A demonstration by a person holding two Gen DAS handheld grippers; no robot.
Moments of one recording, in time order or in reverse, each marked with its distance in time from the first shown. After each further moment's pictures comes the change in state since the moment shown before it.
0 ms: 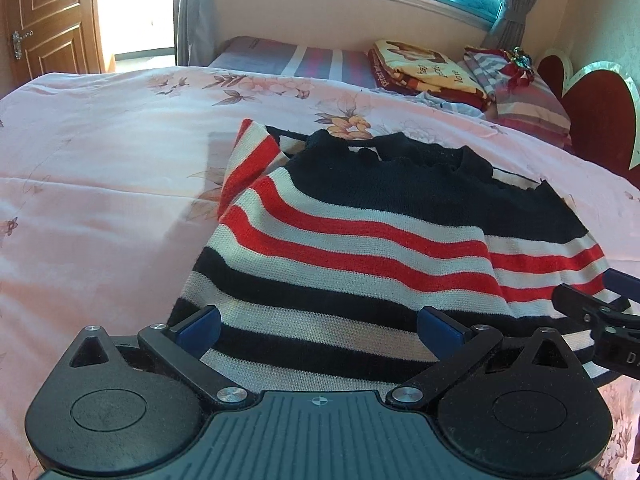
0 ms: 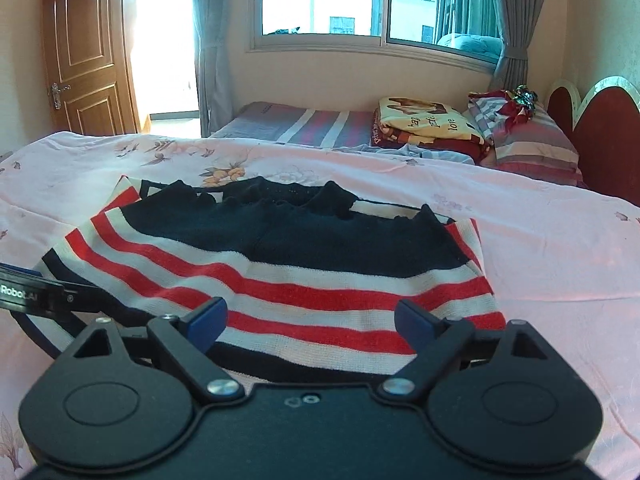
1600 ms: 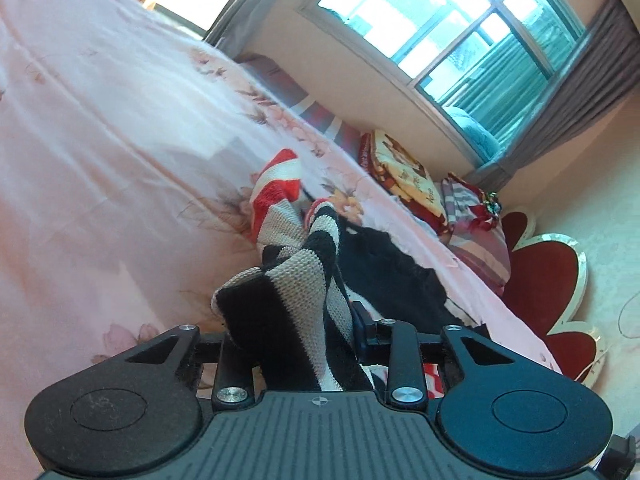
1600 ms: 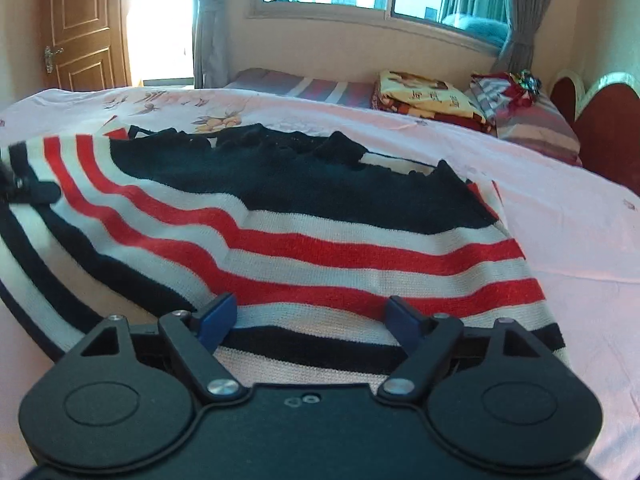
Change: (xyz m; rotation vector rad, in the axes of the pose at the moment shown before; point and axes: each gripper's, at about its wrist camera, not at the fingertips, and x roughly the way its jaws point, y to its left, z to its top) left arm 0.031 0.053 -0.005 -0.432 -0.208 -0.303; right arm 0.034 0.013 -0.025 -0.056 0.074 -0.044
